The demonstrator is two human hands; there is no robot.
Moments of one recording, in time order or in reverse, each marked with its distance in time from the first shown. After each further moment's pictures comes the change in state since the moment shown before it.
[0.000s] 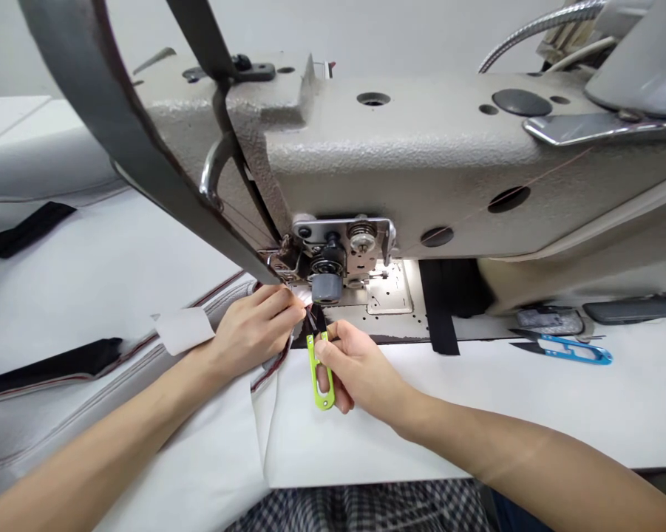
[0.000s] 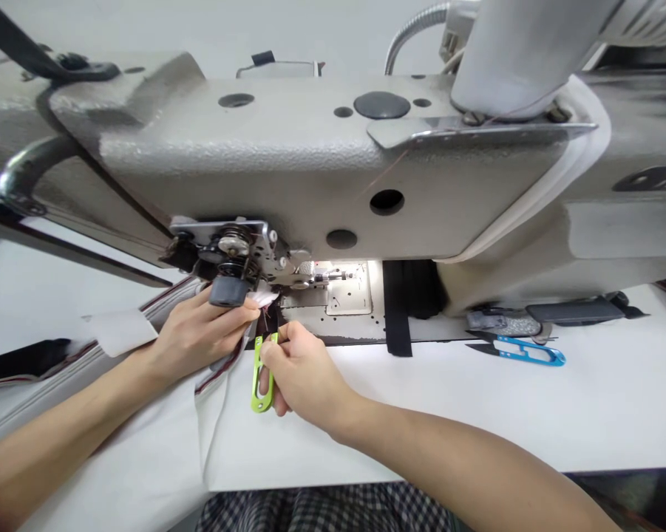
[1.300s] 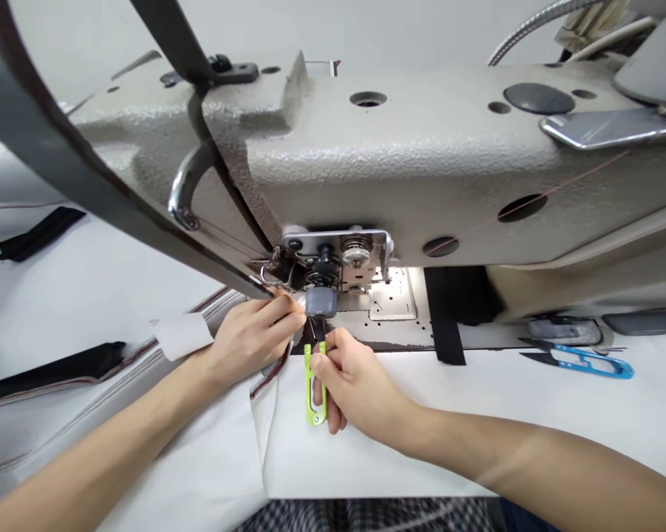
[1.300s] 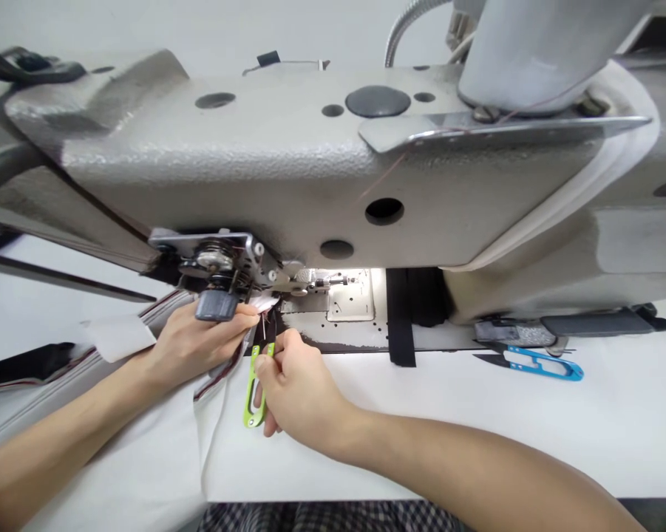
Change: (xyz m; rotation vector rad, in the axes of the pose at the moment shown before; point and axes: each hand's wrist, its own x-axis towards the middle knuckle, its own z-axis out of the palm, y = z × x) left_hand -0.004 -0.001 -0.001 0.035 -0.078 -0.040; right_hand 0.000 -0.003 0.004 -0.065 -0.027 0.048
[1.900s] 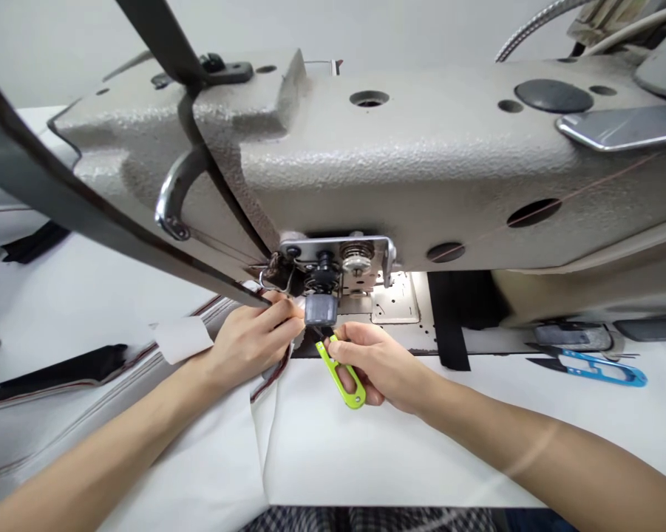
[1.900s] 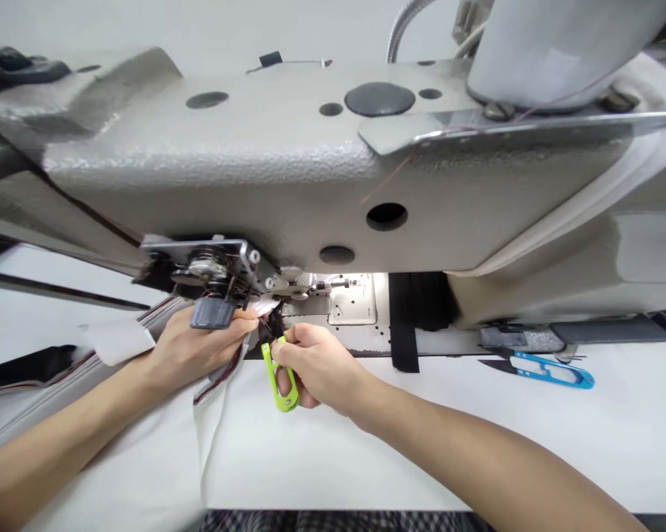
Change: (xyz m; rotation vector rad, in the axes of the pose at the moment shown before) left_hand -0.014 -0.004 0.009 -0.284 -0.158 -0.238; right_hand 0.003 -0.024 -0.032 0.124 -0.097 0.124
